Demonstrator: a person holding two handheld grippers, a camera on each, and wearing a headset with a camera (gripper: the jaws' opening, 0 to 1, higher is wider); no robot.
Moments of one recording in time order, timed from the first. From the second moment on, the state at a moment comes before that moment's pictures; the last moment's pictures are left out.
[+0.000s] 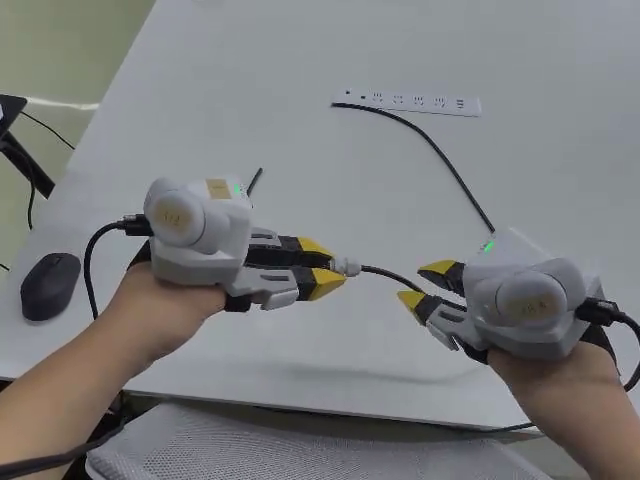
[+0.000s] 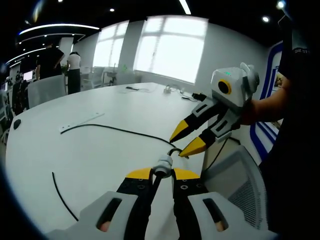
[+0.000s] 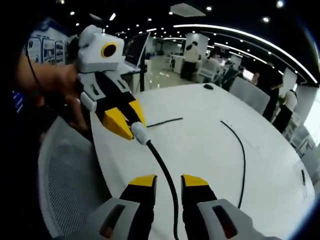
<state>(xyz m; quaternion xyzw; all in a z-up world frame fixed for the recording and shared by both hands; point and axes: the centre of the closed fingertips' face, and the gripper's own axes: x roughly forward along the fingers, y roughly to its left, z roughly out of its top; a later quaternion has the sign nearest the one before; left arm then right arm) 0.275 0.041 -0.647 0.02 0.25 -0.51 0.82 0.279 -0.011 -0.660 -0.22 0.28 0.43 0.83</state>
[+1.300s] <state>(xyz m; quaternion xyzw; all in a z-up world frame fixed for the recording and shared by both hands) 0.271 0.034 -0.643 0.05 0.24 -0.52 0.82 0.276 0.019 -0.658 -0.28 0.24 0.47 0.80</state>
